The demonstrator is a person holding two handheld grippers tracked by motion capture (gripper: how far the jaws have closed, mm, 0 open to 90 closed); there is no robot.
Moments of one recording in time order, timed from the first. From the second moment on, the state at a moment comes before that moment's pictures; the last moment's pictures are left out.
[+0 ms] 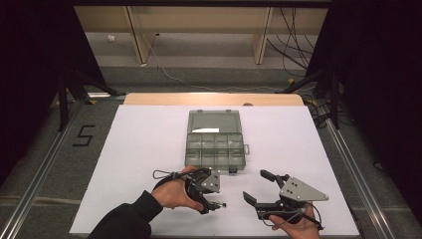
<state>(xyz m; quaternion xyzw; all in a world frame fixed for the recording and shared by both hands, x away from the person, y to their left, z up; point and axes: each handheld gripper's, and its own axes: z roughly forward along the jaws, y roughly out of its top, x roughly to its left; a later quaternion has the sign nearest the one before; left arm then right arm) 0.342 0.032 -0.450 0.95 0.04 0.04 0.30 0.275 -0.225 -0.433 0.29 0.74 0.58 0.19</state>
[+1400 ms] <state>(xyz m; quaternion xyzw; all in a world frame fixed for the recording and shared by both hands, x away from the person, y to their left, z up) 0.350 0.011 -0.465 0.98 0.00 0.00 0.21 0.277 -0.226 -0.433 0.28 0.74 0.57 0.21</state>
